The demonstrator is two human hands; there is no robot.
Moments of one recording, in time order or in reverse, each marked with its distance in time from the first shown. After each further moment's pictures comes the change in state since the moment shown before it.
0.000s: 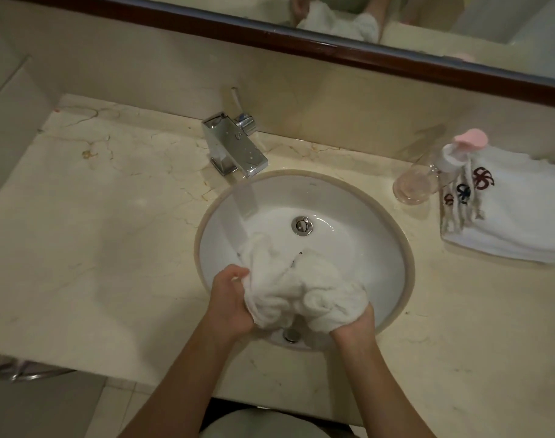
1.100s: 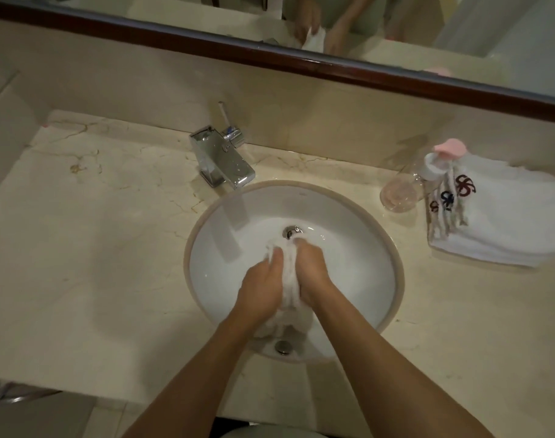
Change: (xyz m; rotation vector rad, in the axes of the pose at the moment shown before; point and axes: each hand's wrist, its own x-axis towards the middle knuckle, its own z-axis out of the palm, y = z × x) left_hand 0.030 -0.008 0.046 1.125 0.335 0.421; right_hand 0.032 -0.036 0.090 -0.516 -0.072 -0.137
